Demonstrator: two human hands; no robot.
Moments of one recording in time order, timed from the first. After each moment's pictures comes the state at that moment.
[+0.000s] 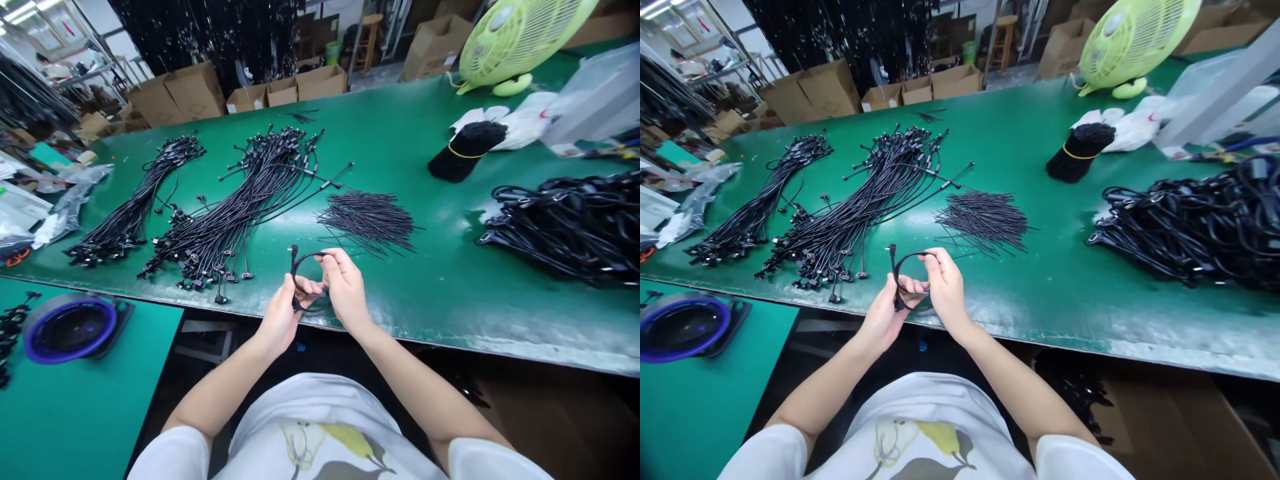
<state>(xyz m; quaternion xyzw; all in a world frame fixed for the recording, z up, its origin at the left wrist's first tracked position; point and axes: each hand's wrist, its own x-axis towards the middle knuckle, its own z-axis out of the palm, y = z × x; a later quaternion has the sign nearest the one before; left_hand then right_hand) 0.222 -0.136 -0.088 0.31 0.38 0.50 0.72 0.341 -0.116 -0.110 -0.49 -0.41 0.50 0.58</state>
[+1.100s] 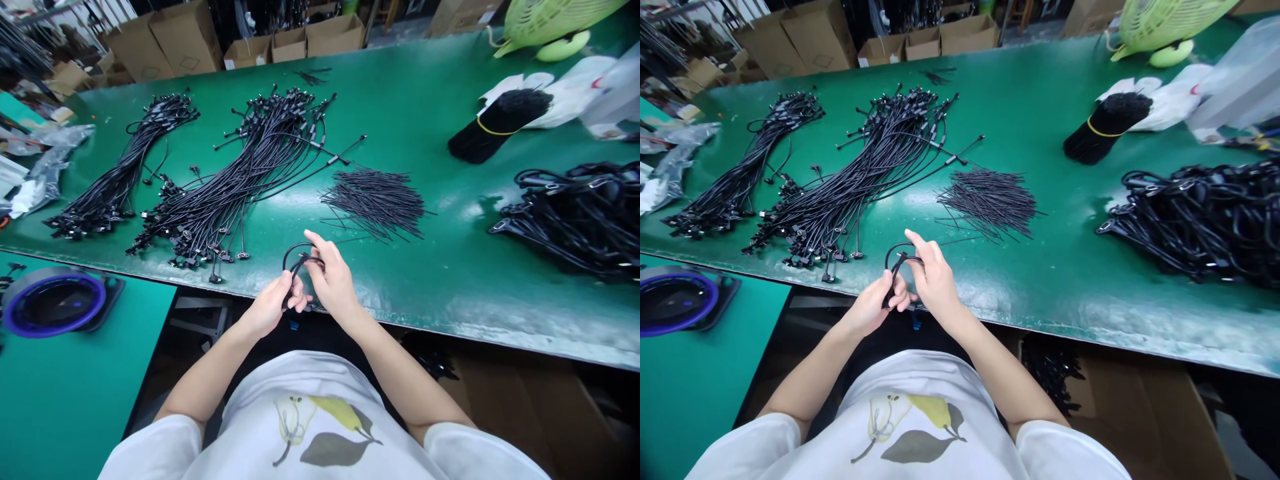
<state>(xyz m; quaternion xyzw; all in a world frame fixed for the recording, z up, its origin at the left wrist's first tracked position) 0.195 -0.146 -0.106 0.37 0.37 0.37 0.76 0.338 -0.123 -0.121 -0.51 -0.64 0.32 0.48</state>
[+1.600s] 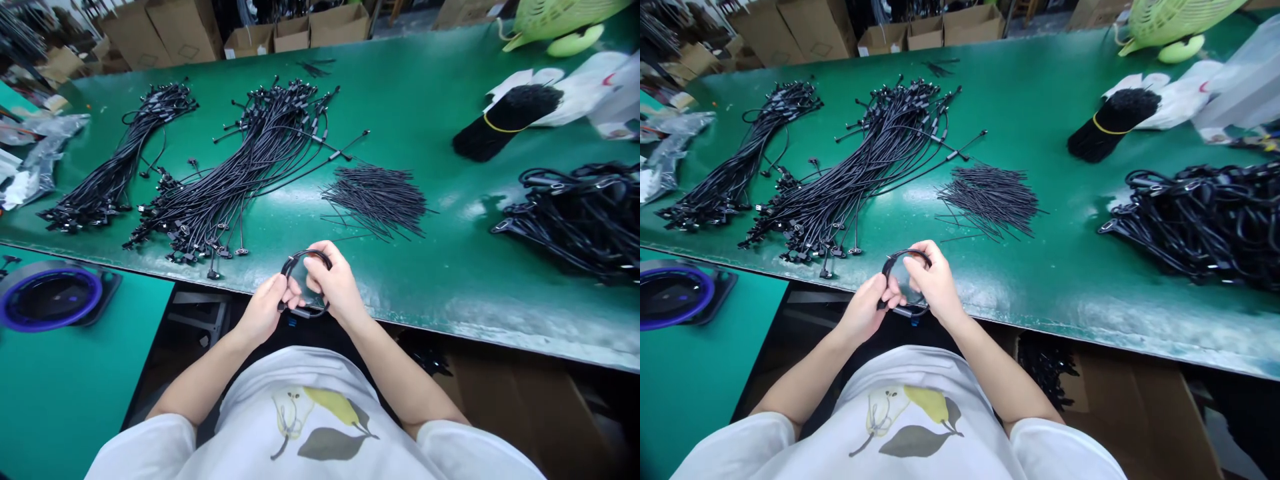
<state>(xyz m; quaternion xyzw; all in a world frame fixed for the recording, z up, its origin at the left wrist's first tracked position) 0.193 -0.158 -0.105 0.32 0.40 0.46 0.73 0.332 -0.128 -0.113 -0.44 -0.34 0.64 0.52</state>
